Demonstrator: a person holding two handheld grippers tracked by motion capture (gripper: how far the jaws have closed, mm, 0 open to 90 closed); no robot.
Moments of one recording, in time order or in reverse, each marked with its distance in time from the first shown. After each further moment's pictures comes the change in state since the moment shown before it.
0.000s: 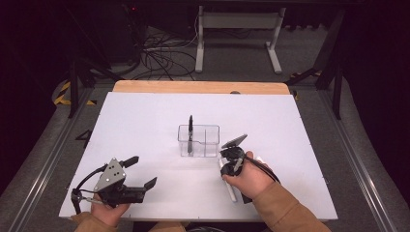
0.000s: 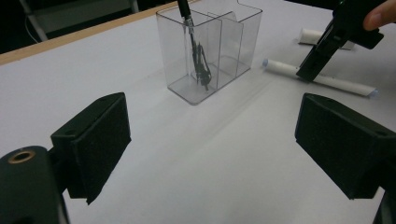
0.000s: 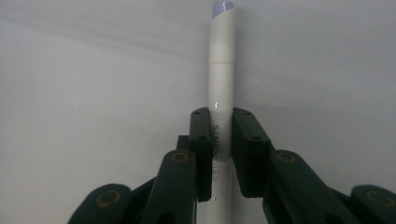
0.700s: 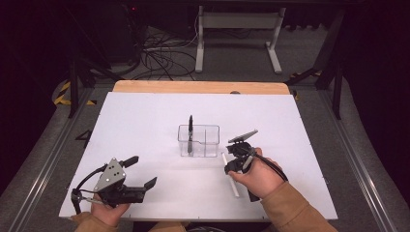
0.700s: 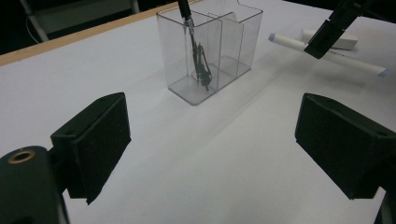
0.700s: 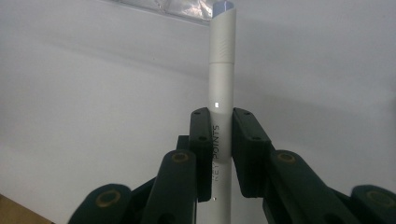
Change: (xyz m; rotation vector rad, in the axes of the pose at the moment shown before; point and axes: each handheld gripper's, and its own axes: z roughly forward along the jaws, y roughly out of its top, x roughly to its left) left arm 0.000 0.000 0.000 -0.002 0.001 -0.001; right arm -0.009 -0.003 -0.031 -0.088 0.052 -0.003
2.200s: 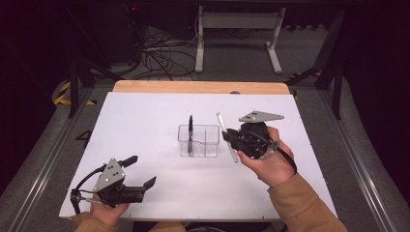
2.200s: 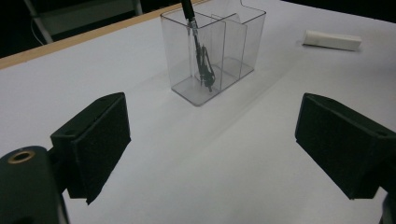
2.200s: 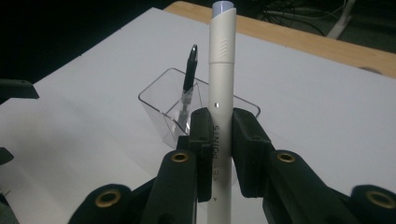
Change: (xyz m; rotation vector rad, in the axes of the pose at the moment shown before) left arm 0.001 0.000 -0.001 -0.010 0.014 0.002; right arm 0.002 0.015 -0.085 -0.580 0.134 -0.329
